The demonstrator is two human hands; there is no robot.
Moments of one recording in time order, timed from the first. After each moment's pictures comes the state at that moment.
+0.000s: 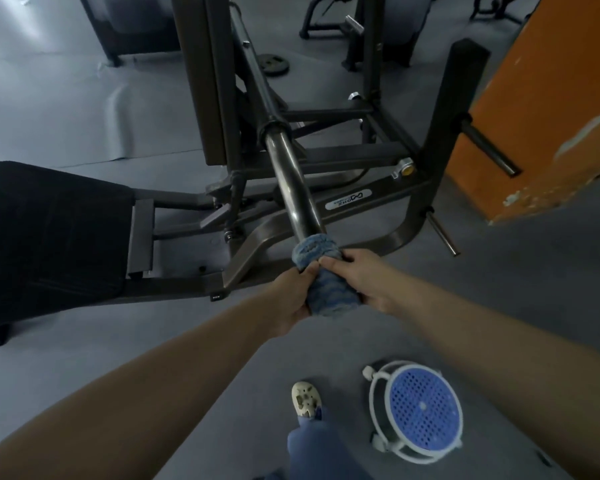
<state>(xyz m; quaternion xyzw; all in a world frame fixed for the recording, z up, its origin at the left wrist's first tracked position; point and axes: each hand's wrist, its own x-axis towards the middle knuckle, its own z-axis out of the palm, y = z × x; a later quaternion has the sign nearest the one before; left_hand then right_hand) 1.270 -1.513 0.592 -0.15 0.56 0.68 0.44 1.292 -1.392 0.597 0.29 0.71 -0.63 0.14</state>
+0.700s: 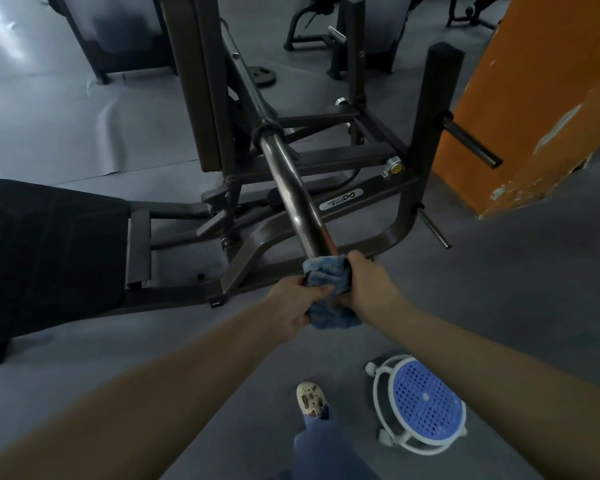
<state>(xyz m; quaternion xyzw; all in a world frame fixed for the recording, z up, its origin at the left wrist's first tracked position) 1.298 -1.529 0.585 -0.10 0.61 0.65 0.44 1.343 -1.406 0.594 0.15 0.93 -0.32 0.05</state>
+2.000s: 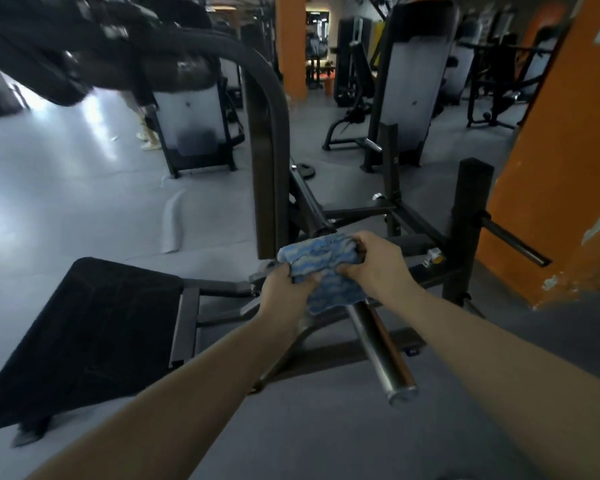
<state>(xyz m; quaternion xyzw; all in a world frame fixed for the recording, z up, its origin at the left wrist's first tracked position) 1.204 -1.594 0.674 0.04 0.70 0.70 0.12 1.233 -1.448 0.714 0.08 0.93 -0.34 -0.14</state>
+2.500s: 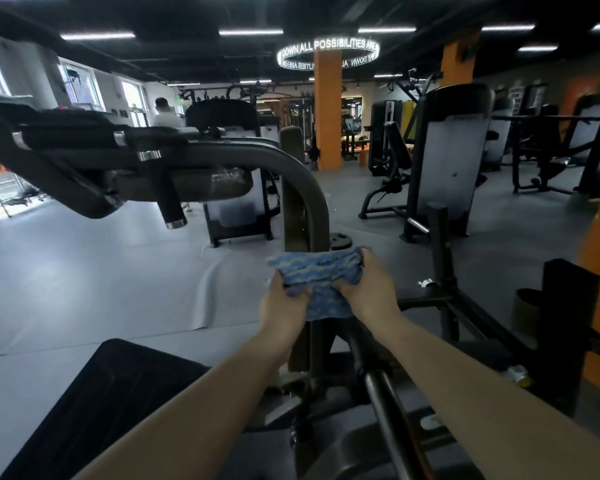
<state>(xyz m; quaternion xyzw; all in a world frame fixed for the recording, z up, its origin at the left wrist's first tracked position) 0.985 -1.584 0.758 0.07 0.75 0.66 -0.06 0.993 -1.448 0.766 0.07 0.84 -0.48 -0.22</state>
